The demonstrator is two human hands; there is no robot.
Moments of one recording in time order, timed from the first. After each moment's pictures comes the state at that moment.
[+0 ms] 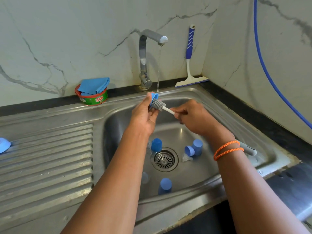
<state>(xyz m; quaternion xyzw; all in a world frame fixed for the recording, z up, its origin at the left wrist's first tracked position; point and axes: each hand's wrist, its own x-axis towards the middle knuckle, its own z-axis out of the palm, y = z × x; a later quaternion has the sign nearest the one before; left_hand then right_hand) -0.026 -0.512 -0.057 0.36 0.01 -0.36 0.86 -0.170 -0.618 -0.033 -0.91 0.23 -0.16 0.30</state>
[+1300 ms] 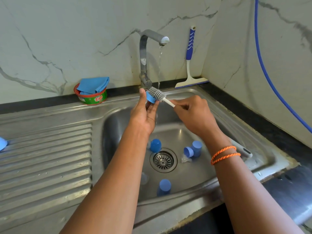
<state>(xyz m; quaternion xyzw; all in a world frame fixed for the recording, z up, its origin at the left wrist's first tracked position) -0.028 -0.511 -0.050 0.30 0.03 -0.34 0.89 -0.171 -0.596 -0.020 -0.89 0.26 -0.27 0.27</state>
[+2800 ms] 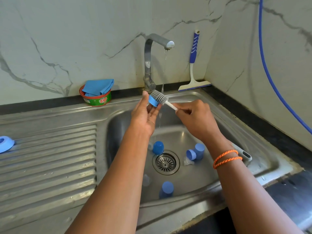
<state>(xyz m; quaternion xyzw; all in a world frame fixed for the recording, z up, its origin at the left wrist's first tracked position) -0.019 -0.506 -0.052 0.32 0.03 -0.34 0.88 -0.168 -0.601 -0.029 -0.89 0.24 -0.29 0.27</state>
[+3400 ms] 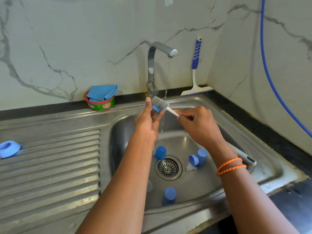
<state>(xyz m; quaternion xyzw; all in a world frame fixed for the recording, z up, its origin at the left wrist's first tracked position) -0.024 -0.505 -0.051 0.36 0.05 -0.32 0.88 -0.170 -0.597 -0.028 -0.89 0.25 -0.28 0.26</state>
